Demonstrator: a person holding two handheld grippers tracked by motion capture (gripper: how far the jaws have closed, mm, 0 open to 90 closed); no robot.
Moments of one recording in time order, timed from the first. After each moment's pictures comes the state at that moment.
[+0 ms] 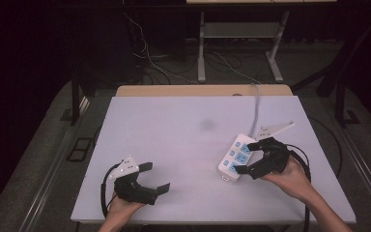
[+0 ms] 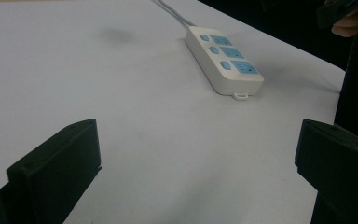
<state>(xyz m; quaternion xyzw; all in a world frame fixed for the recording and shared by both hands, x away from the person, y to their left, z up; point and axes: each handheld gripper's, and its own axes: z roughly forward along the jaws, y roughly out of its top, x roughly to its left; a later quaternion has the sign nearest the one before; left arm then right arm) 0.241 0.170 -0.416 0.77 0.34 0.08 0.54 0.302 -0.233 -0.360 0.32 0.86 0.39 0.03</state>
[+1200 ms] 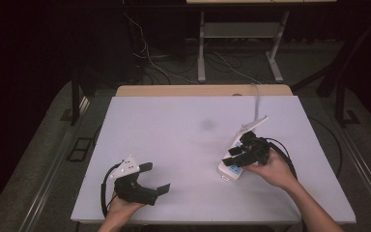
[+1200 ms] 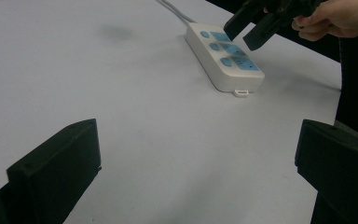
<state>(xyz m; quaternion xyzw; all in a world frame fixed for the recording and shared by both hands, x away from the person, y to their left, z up) 0.241 0.169 -0.416 0.77 0.34 0.08 0.53 0.342 -0.206 -0.390 0.32 0.88 0.34 -0.02</state>
